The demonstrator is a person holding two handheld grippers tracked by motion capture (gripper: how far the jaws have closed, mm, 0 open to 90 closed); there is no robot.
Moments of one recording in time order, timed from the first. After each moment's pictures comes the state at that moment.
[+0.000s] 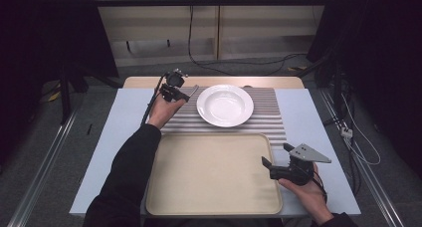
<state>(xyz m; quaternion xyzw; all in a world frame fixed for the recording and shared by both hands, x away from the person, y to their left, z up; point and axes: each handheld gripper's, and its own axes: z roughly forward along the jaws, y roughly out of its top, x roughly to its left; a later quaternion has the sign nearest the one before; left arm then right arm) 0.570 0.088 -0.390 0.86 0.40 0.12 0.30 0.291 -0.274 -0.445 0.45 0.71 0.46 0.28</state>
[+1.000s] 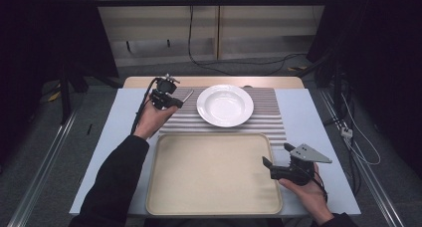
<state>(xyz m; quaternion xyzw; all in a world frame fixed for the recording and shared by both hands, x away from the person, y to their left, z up) 0.525 0.111 -0.372 0.86 0.39 0.13 0.31 0.290 -0.275 -0.445 0.45 0.71 0.46 0.28</state>
